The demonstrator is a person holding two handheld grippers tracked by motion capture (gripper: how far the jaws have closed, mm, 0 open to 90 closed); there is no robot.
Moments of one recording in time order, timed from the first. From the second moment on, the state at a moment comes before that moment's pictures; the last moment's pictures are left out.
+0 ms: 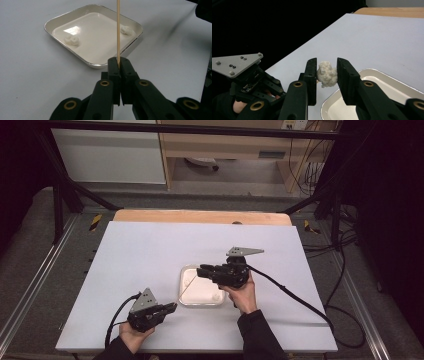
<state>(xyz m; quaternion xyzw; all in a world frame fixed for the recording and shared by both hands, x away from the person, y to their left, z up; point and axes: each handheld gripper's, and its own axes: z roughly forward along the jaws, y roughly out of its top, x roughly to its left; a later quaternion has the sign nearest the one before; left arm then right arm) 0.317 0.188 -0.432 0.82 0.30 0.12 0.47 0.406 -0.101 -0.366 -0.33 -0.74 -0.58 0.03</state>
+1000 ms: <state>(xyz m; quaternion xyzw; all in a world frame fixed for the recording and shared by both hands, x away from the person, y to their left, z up) 0.314 0.187 -0.431 0.81 0.31 0.13 0.48 0.404 -0.092 -0.377 -0.33 -0.73 -0.59 0.06</state>
